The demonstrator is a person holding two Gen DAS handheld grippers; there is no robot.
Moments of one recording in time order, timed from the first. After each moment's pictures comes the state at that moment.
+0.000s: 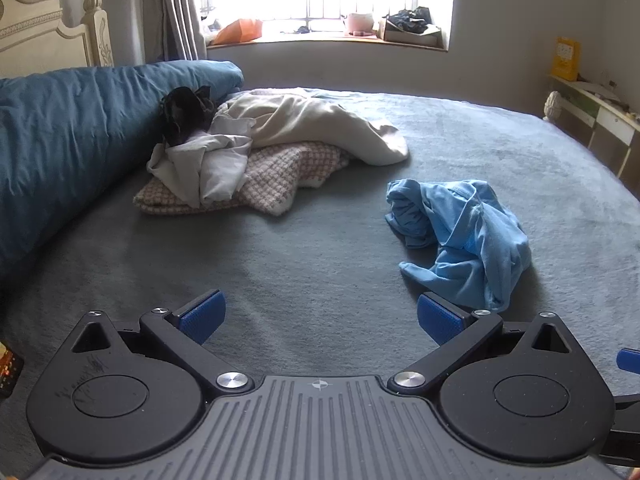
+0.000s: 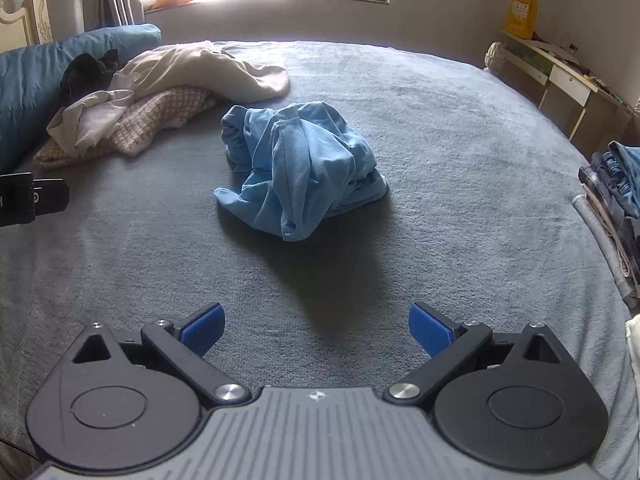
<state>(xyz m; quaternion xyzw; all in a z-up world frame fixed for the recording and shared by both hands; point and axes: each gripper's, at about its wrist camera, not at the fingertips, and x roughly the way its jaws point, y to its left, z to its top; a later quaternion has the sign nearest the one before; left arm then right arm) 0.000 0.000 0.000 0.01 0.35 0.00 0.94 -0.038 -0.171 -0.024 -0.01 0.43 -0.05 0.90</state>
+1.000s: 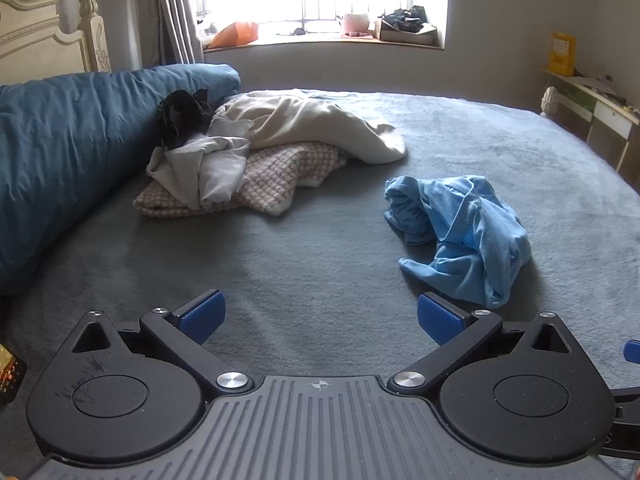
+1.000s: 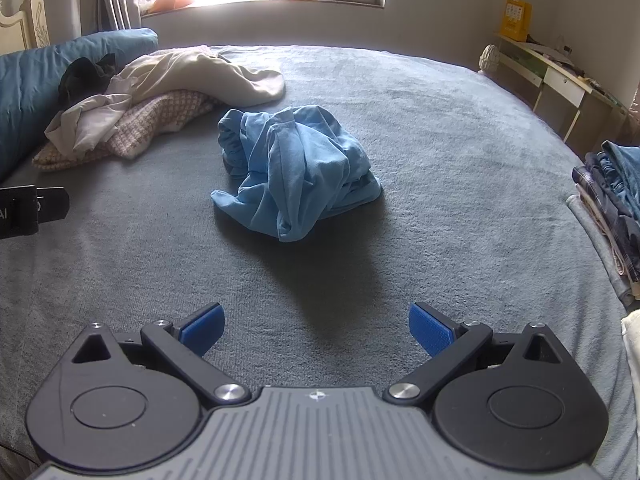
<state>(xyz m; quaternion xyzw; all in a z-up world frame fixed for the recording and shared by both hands) -0.003 0.002 0.001 0.01 0.35 -0.01 0.94 -0.044 -0.170 -0.024 -0.01 0.43 -0.05 0.90</state>
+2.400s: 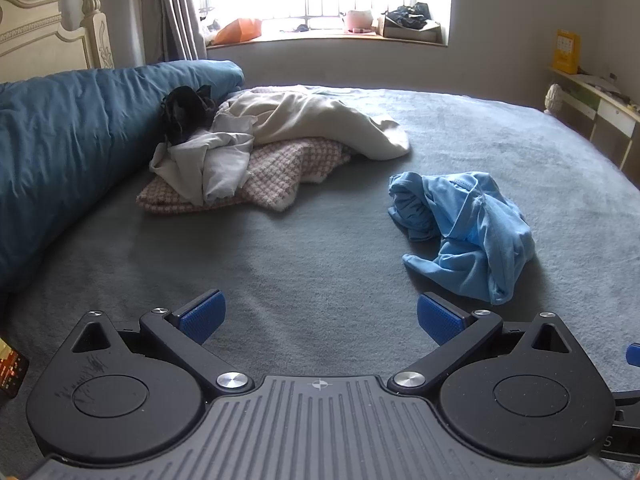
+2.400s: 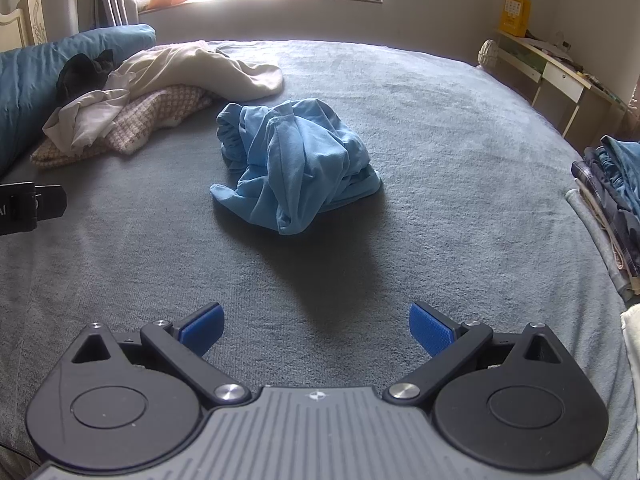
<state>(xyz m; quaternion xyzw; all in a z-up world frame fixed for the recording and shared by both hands) -0.005 0.001 0.000 0.02 0.36 0.00 0.93 -0.046 -0.169 -0.024 -0.01 0.43 -0.06 0.90</state>
